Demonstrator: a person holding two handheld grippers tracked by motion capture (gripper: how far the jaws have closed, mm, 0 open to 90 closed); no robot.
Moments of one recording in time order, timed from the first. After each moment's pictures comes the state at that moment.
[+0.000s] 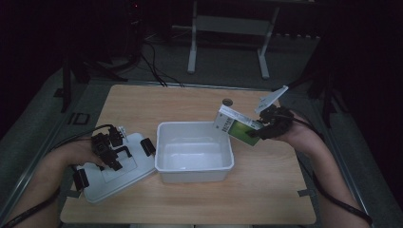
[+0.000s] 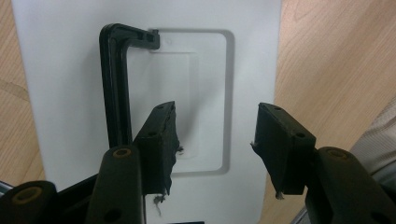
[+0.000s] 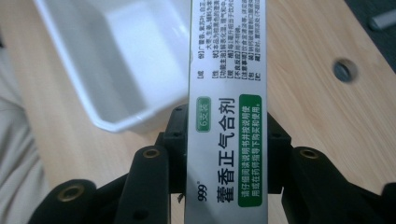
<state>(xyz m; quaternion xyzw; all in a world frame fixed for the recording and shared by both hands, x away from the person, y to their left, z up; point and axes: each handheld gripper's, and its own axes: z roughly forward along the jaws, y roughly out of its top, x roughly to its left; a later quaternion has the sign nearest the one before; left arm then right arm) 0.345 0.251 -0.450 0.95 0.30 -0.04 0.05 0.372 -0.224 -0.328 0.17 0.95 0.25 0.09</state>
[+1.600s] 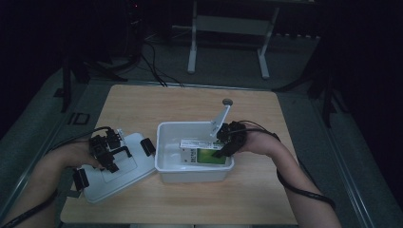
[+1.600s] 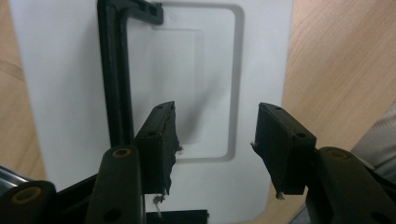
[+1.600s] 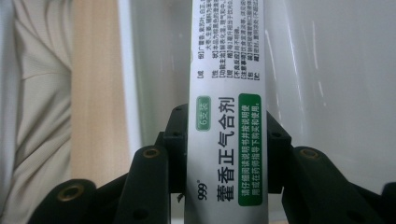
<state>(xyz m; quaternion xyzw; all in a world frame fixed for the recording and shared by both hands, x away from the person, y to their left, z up) 0.341 0.259 -0.458 0.95 0.30 -0.04 0.03 0.374 -0.127 -0.394 0.01 0.98 0.20 0.00</state>
